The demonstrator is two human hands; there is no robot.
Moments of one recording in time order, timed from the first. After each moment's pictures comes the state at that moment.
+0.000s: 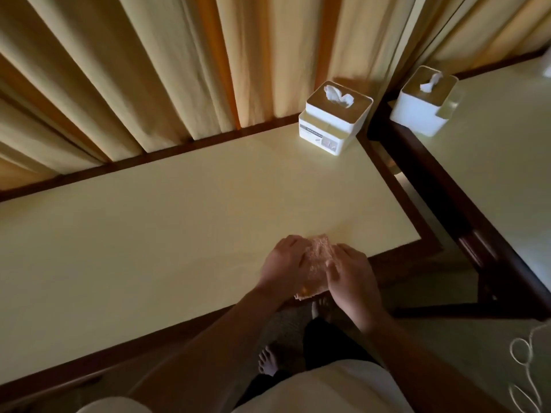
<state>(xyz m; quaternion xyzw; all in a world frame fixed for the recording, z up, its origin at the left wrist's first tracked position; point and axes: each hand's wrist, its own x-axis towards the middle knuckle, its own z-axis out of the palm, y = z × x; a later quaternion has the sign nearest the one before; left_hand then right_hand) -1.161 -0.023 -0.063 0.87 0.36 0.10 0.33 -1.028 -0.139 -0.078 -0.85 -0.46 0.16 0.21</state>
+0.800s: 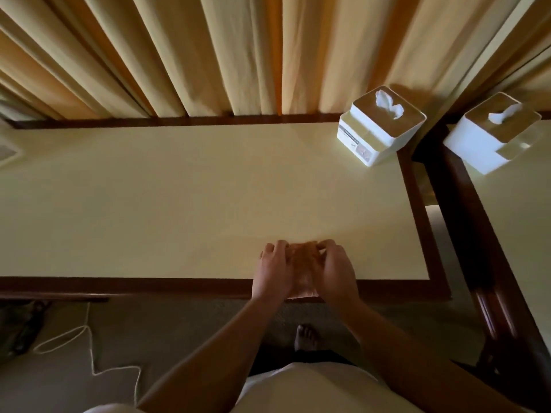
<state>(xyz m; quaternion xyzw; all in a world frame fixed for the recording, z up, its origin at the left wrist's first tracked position) -1.138 -0.062 -0.075 0.68 0.64 0.09 0.36 -0.997 -0.102 -0.099 -0.77 -0.49 0.27 0.29</state>
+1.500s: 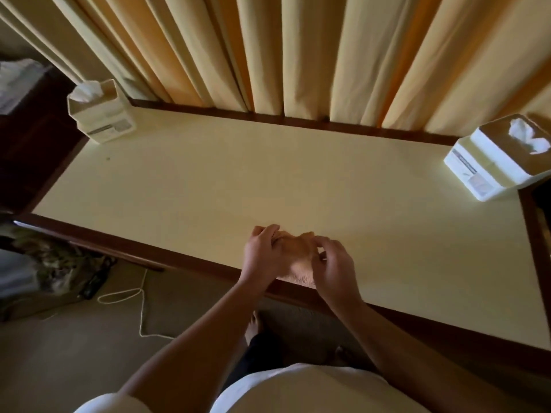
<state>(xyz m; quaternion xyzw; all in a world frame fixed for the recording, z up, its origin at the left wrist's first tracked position) -1.324 -0.001 -0.054 0.57 0.72 0.22 0.33 -1.152 -0.033 -0.096 -0.63 -0.64 0.27 0.36</state>
